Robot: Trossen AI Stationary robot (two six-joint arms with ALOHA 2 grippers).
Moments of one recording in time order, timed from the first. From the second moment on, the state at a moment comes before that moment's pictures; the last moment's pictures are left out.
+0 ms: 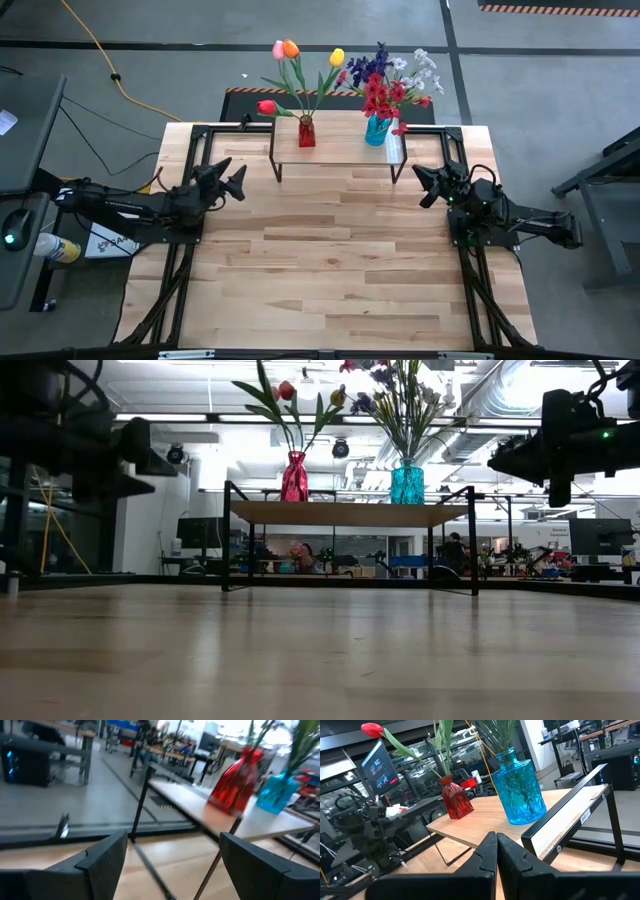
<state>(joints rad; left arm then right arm) -0.07 0.36 0.02 0.27 -1.05 -0.38 -0.21 0.01 0.01 0.09 0.44 0.39</state>
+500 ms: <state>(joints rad) -0.07 0.36 0.01 0.49 -0.56 -0.19 -0.21 0.01 0.01 0.09 0.41 0.36</state>
